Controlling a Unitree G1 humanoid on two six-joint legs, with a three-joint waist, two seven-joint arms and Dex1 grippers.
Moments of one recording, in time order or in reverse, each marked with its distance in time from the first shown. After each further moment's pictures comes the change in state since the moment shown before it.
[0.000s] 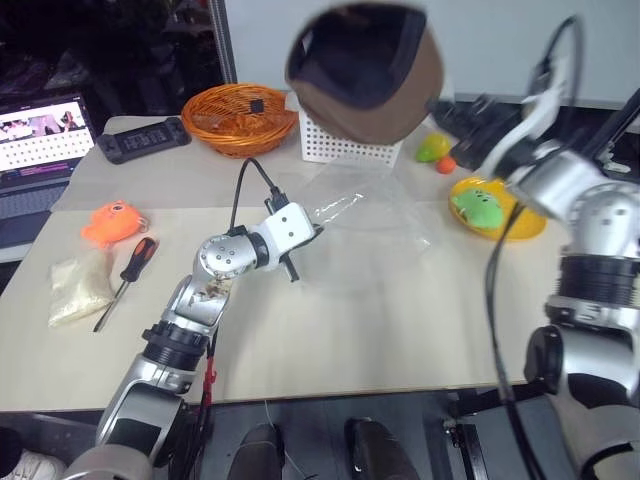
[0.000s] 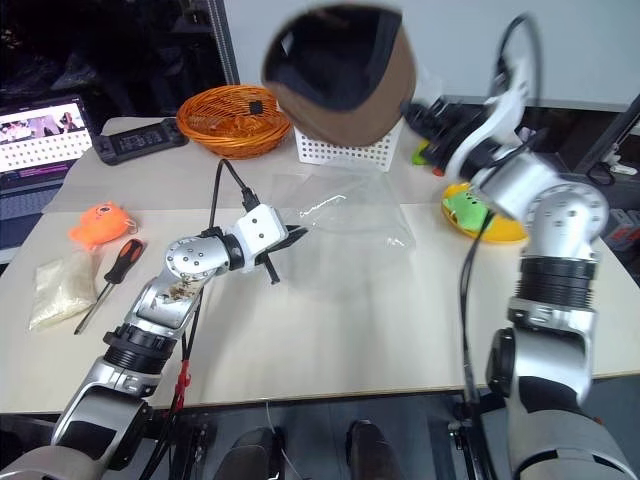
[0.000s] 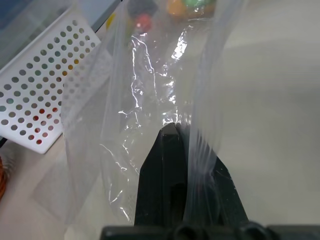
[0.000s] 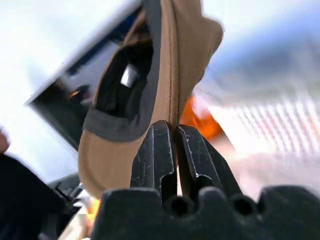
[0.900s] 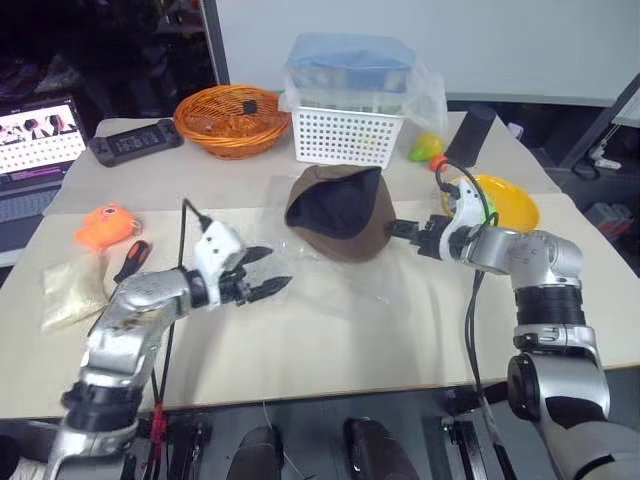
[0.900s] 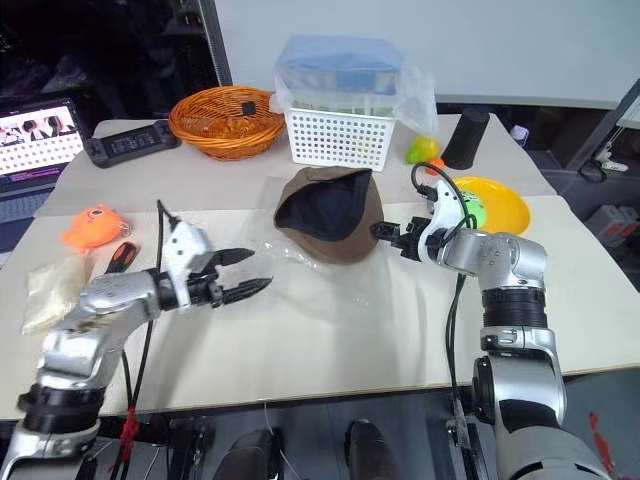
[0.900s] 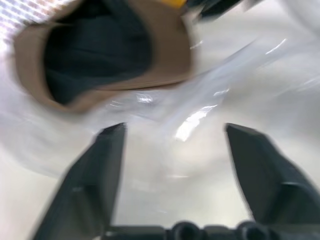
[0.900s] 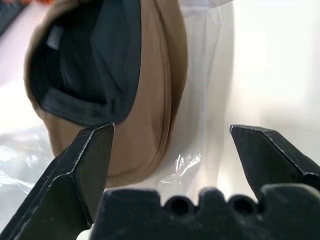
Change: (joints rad) left arm 0.344 0.166 0.405 -0.421 -0.602 0.577 -0.173; right arm 0.134 0.030 0.095 0.061 -0.428 0.153 0.178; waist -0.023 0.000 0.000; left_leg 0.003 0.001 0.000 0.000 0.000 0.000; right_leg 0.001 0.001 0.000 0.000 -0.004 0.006
